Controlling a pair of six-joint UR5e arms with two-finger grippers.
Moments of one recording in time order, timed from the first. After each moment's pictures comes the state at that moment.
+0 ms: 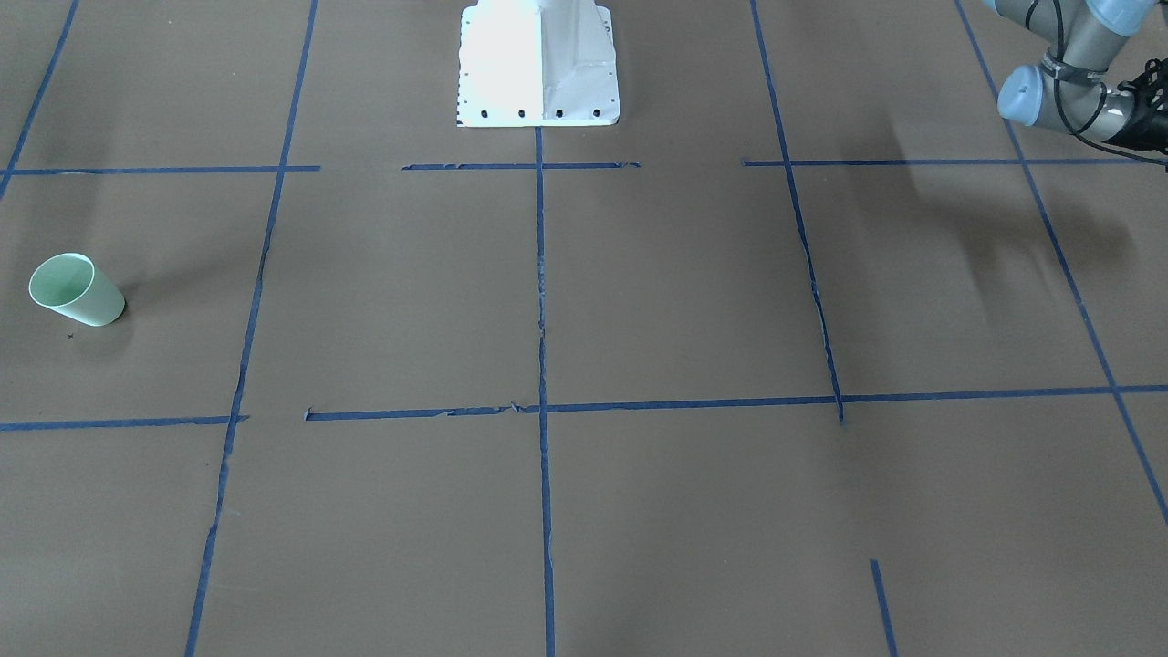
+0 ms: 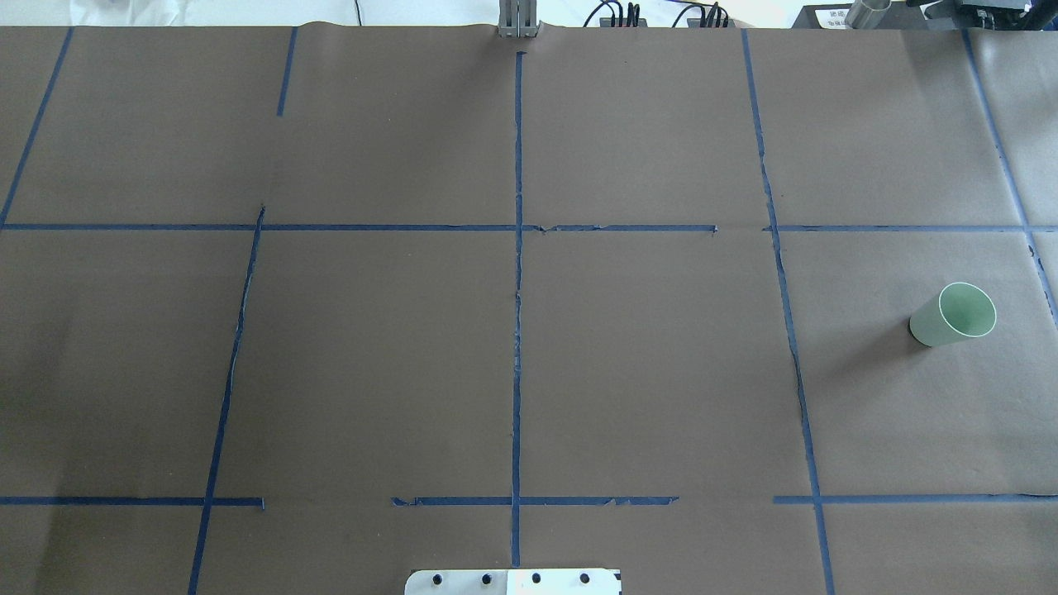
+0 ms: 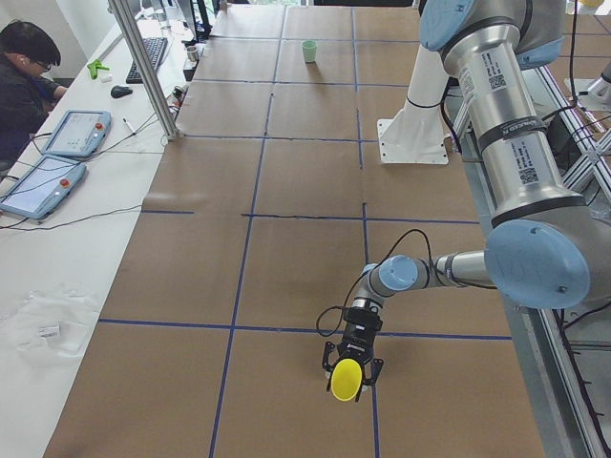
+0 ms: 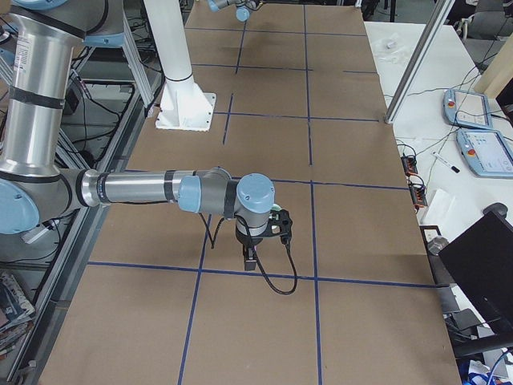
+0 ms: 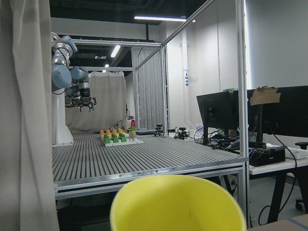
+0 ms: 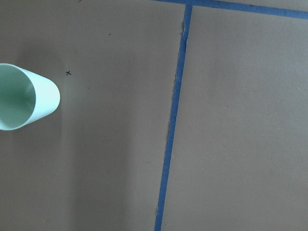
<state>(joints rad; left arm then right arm) -0.50 -1.10 -1.70 -1.39 -0.95 -2.63 1.54 -1.82 1.89 -1.72 2.35 -0.16</state>
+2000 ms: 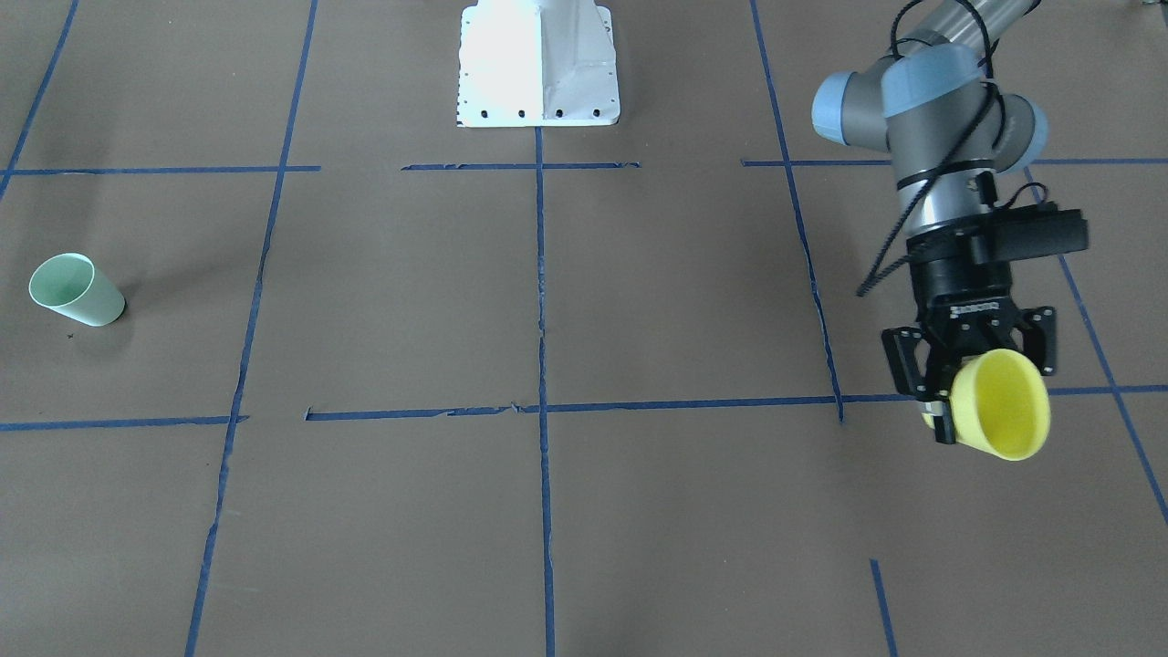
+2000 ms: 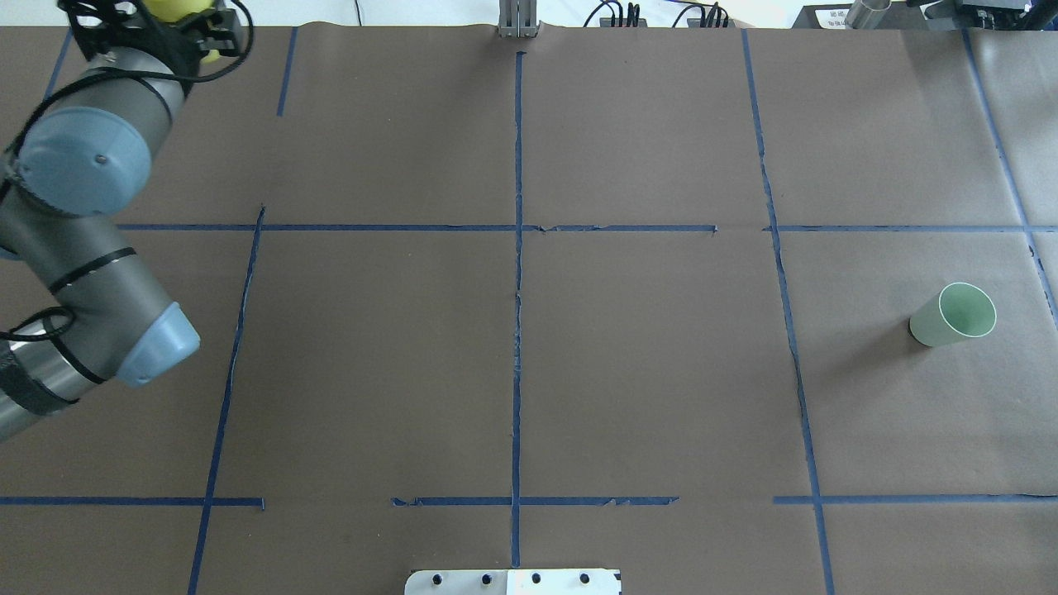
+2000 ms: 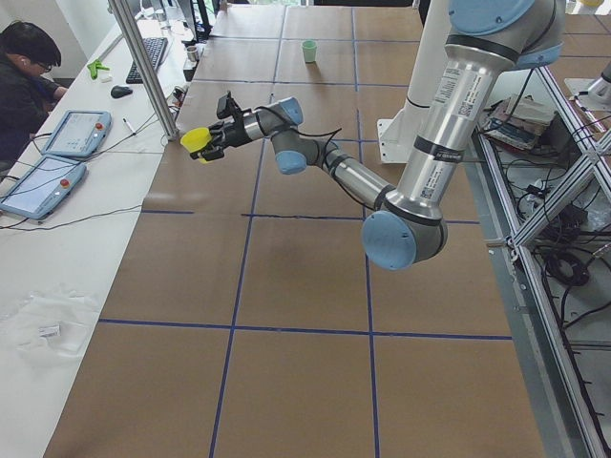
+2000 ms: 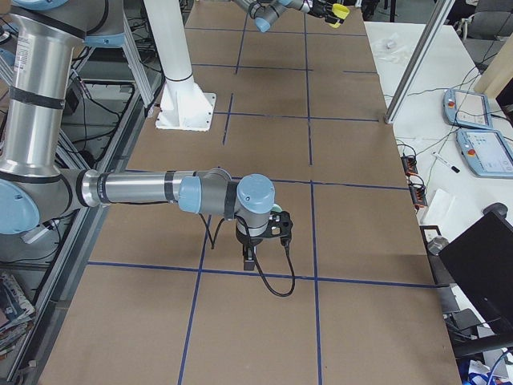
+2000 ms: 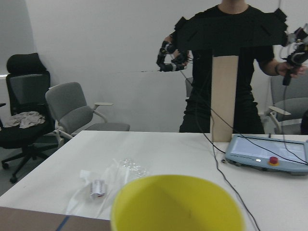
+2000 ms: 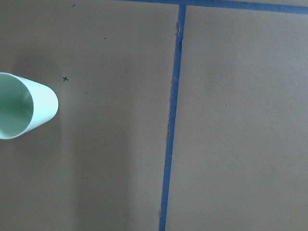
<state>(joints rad) -0.77 -1.99 -1.68 -2.27 -1.02 -0.97 1.54 -1.82 1.89 -1.72 2.35 -0.11</state>
